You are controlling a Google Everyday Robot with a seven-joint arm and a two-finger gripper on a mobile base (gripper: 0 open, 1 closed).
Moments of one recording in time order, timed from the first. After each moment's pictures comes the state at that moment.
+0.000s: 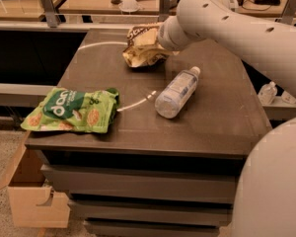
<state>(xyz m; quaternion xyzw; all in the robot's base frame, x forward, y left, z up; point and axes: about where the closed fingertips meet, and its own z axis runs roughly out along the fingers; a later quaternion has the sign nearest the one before) 0.771 -0.041 0.881 -0.03 0.91 0.19 0.38</state>
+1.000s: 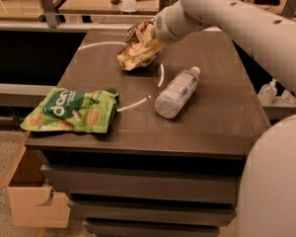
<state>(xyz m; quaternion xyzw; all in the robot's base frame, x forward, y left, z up) 0.764 -0.015 0.907 -0.13 0.89 0.22 0.37</state>
